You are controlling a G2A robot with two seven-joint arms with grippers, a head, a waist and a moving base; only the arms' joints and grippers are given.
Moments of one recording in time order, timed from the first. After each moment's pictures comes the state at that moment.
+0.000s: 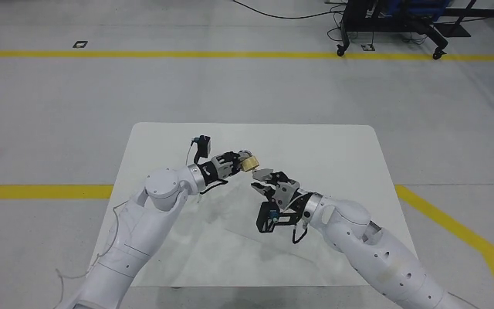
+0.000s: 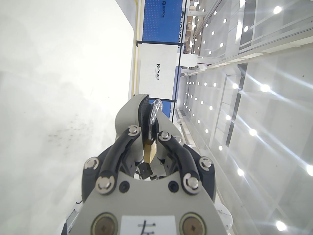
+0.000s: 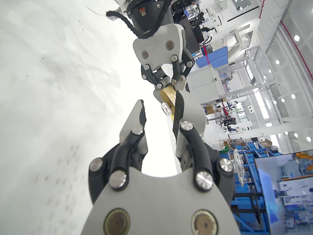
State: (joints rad) left arm 1.03 -1.21 -1.04 -1.38 -0.44 0.14 -0.66; right arm -1.29 -0.99 0.93 -1.83 -2.04 -0.27 -0.12
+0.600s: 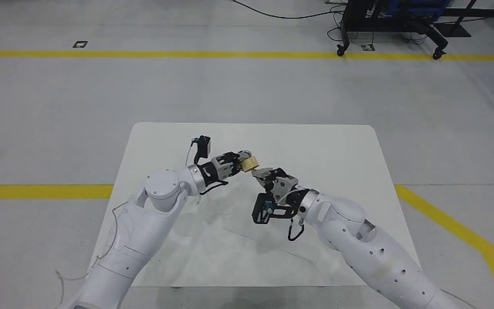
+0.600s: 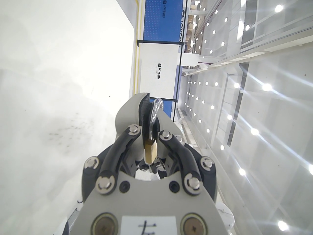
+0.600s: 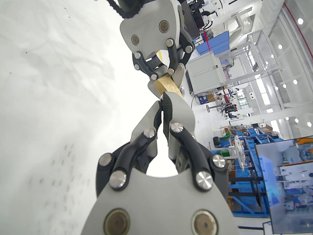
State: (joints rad) left arm 1.05 -1.21 -1.05 -1.40 -0.42 0.15 -0.67; right arm -1.27 -1.02 0.93 -1.80 -1.98 -0.26 -0.05
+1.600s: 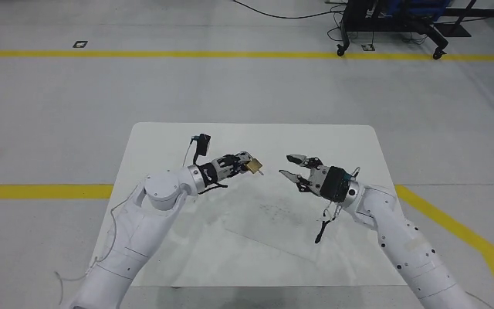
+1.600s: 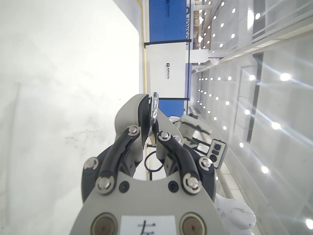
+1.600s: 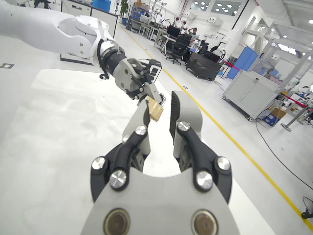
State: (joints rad) left arm 1.03 -1.21 -1.04 -1.41 -0.25 0.13 -0.70; right arm -1.34 -0.99 1.23 -1.57 -1.47 -0.63 -0.62
